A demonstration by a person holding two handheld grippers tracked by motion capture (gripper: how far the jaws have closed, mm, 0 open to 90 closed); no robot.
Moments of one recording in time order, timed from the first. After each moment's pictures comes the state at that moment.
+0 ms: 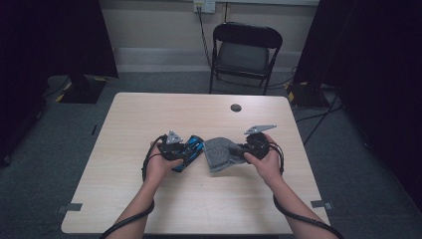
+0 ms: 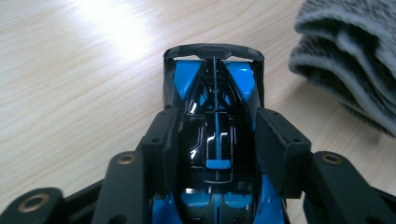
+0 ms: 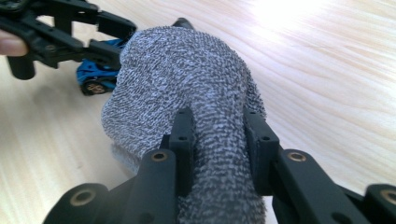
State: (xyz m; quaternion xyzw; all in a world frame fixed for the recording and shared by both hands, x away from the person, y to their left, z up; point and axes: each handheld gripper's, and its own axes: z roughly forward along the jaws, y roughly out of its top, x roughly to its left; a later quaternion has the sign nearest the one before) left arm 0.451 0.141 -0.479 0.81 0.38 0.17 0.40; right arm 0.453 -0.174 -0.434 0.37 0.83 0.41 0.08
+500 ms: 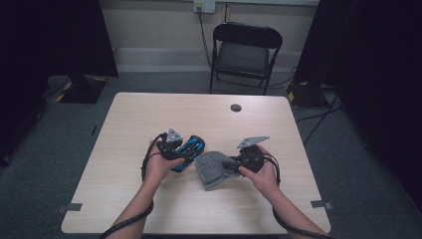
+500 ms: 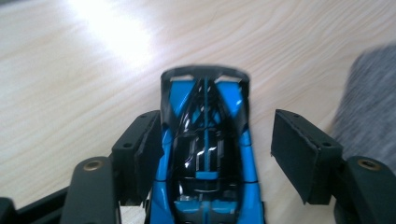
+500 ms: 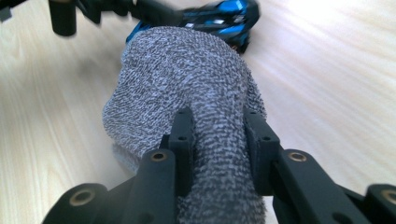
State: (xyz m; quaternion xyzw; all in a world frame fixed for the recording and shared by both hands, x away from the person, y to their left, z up) left arm 0.443 0.139 -0.457 0.81 0.37 0.18 0.41; right arm 0.419 -0.155 -0.444 0.32 0.85 0.41 0.05
